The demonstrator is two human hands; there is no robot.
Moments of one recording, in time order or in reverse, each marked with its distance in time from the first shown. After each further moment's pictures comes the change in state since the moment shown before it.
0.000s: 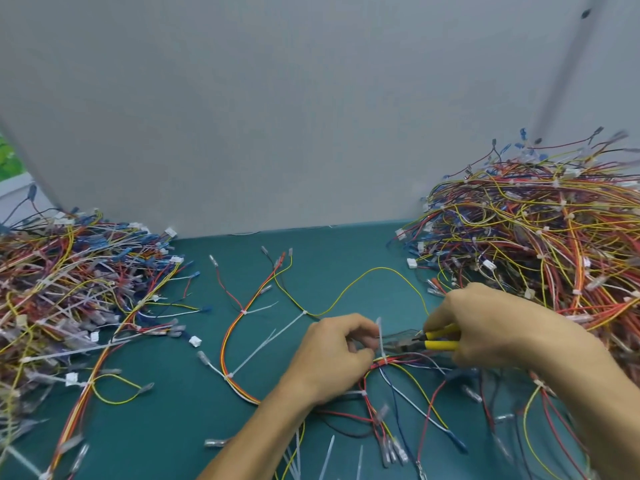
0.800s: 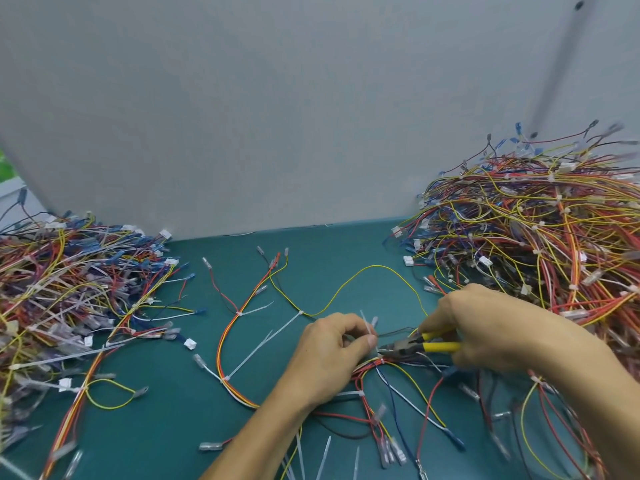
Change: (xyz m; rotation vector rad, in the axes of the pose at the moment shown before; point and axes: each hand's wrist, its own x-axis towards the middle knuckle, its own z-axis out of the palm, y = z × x) left_hand 0.002 -0.001 0.003 0.001 0.045 -0.013; right_hand 0.002 0.015 0.010 0.072 0.031 -0.110
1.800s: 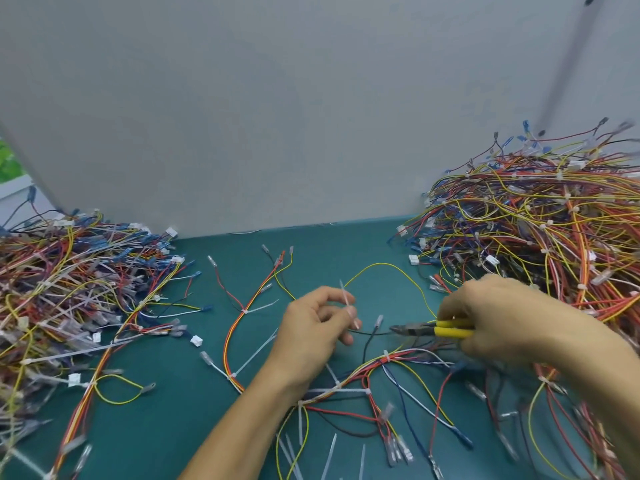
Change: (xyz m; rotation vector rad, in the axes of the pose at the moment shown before) left_hand -0.002 0.012 -0.022 -0.467 0.149 -0.130; right_hand -0.005 -0.003 -0.007 -0.170 0.059 0.111
